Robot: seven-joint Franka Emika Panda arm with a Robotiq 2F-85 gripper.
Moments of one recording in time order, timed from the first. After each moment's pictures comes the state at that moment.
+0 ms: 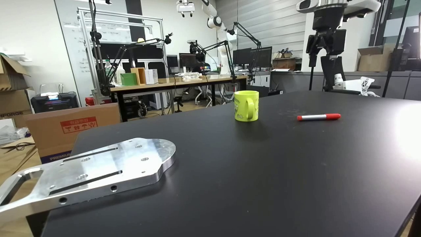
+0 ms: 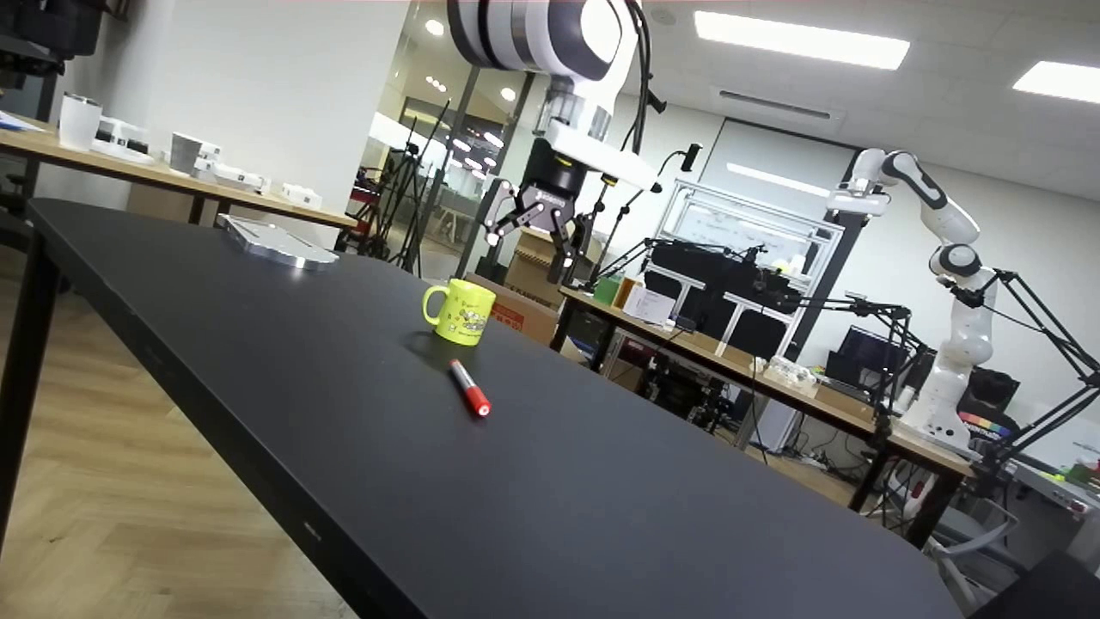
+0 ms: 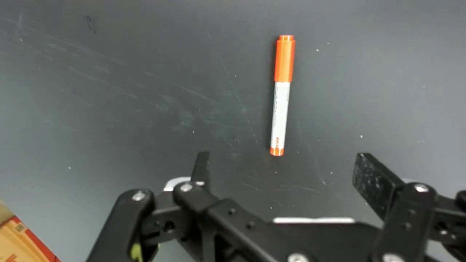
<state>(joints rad) -0.13 0.36 0.05 -1.95 -0.05 2.38 -1.09</state>
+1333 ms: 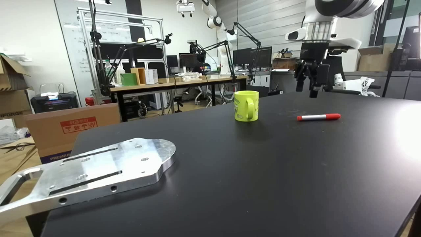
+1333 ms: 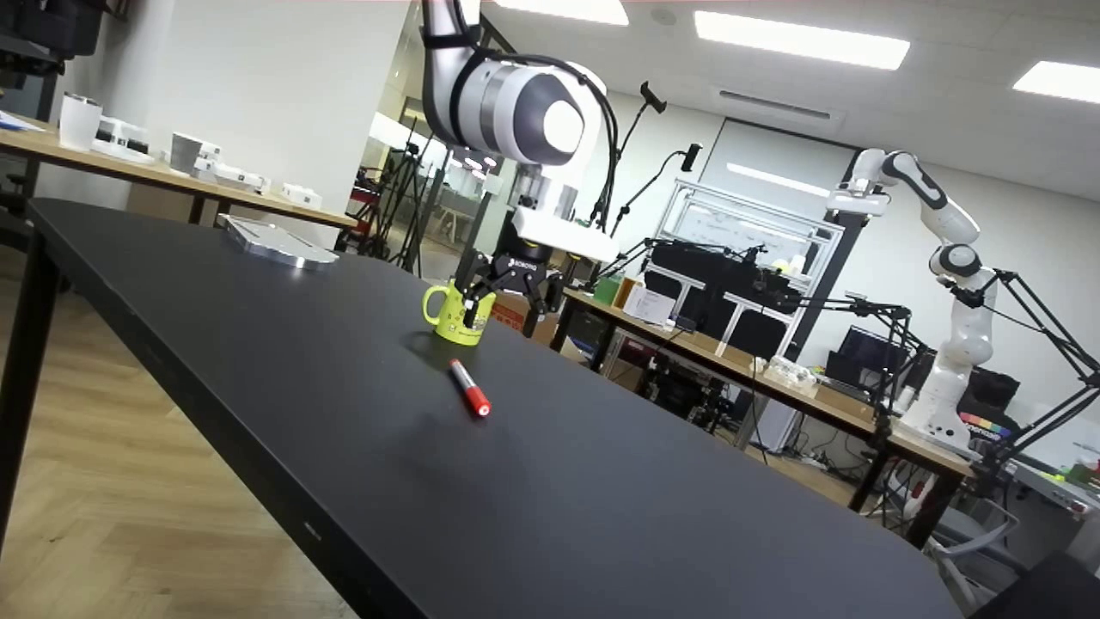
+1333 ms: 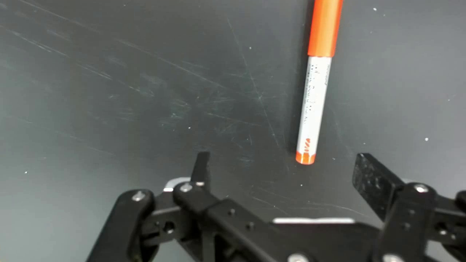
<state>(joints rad) -0.12 0.57 0.06 -1.90 -0.06 2.57 -1.06</state>
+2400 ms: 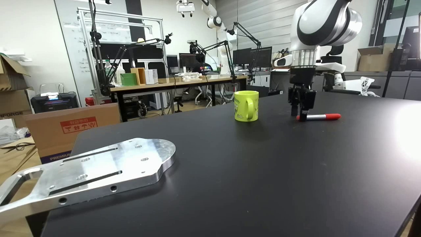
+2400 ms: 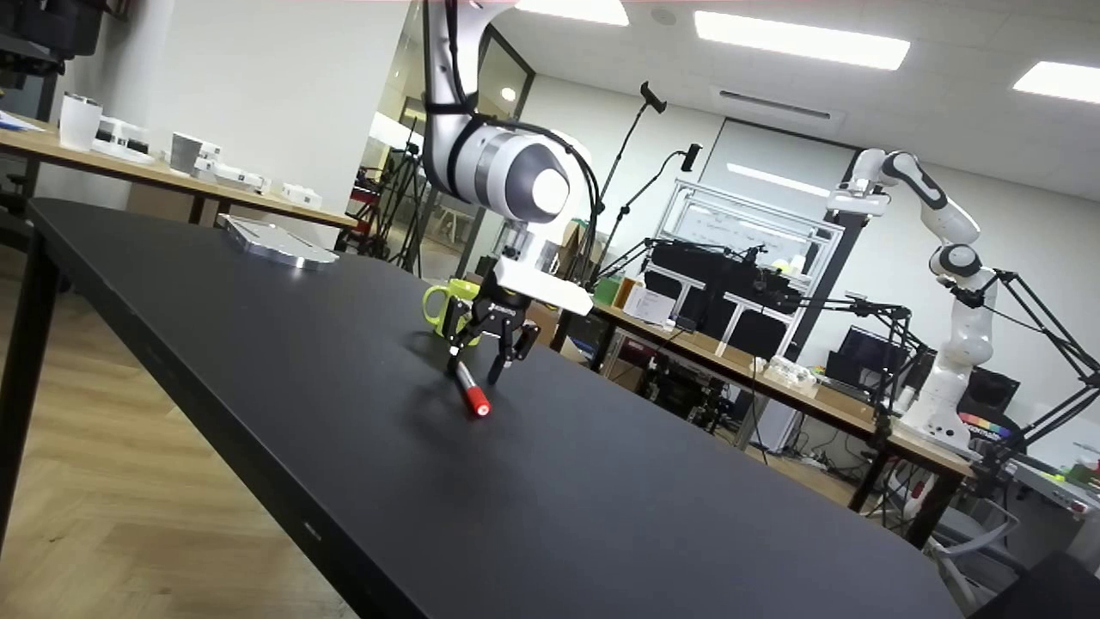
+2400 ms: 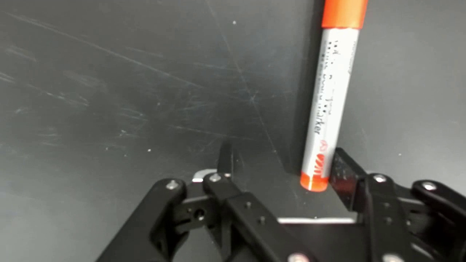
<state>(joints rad) -0.11 0.78 0.09 -1.71 -0.06 2.48 -1.02</state>
